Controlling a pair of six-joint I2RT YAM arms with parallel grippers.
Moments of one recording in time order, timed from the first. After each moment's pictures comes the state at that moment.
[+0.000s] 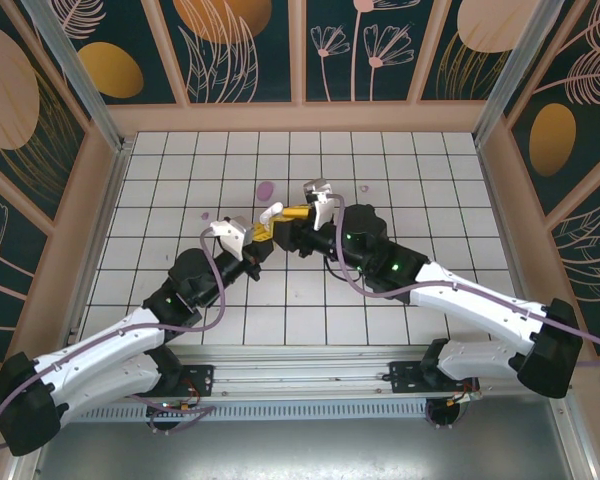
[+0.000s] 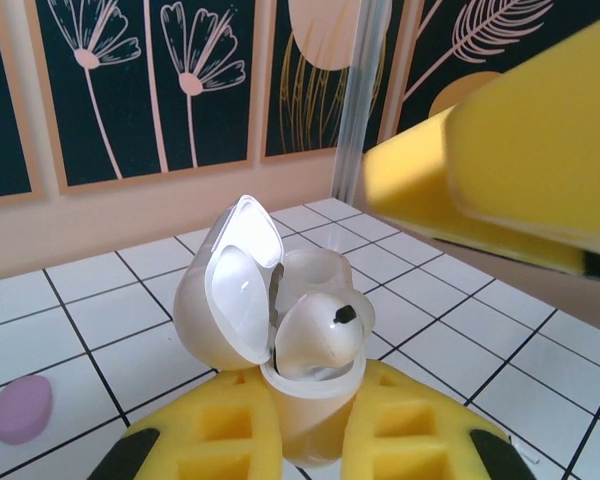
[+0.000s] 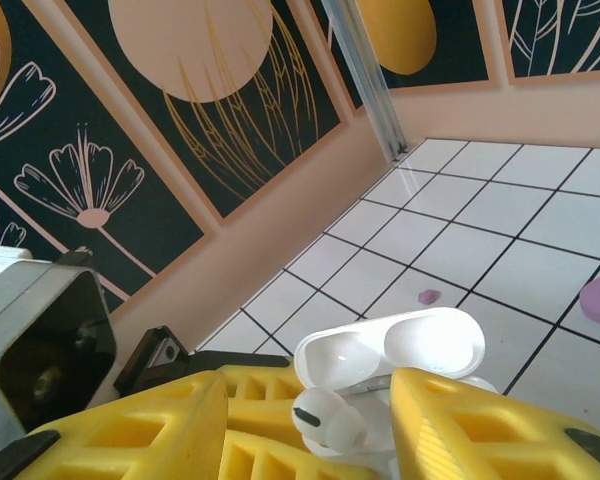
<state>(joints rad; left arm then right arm) -0.82 0.89 0.48 0.40 -0.05 -0.14 0.99 1.18 0.96 0.09 -0.03 0.45</state>
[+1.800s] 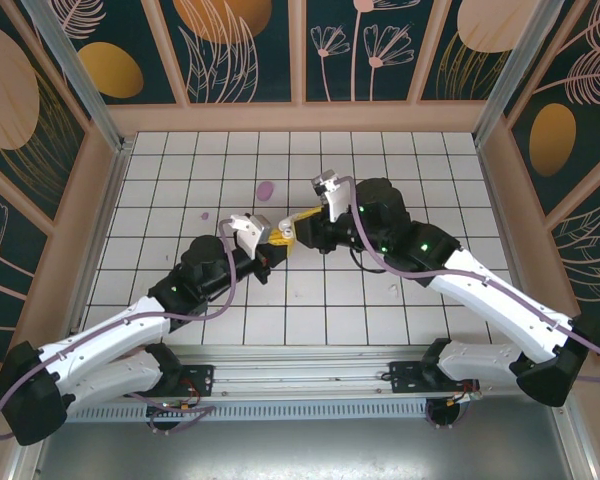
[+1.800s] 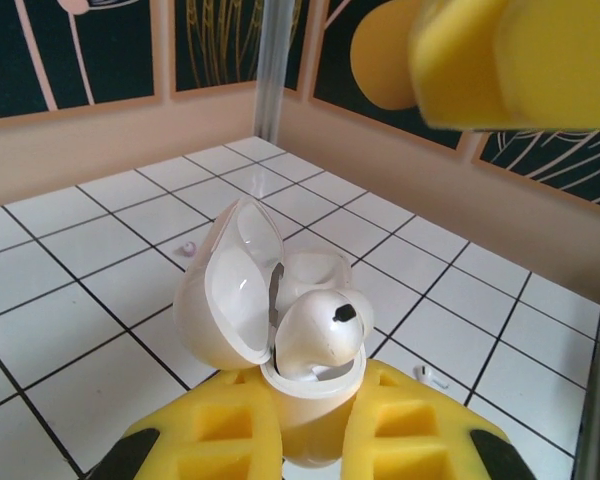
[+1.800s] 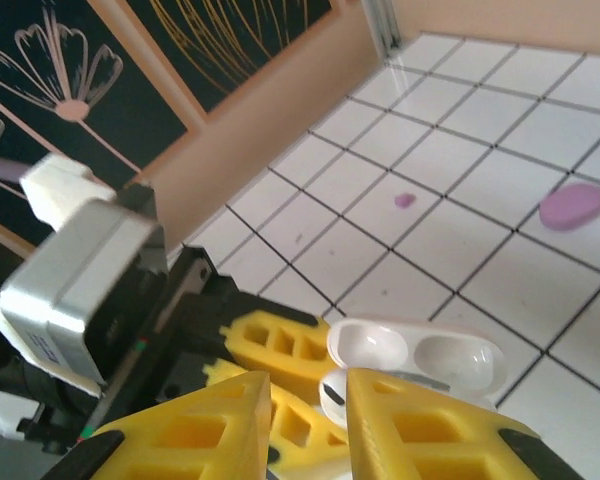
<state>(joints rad) -0.82 0.97 0.59 0.24 0.15 -0.17 0.88 1.15 1.21 -0.45 -0.22 0.33</state>
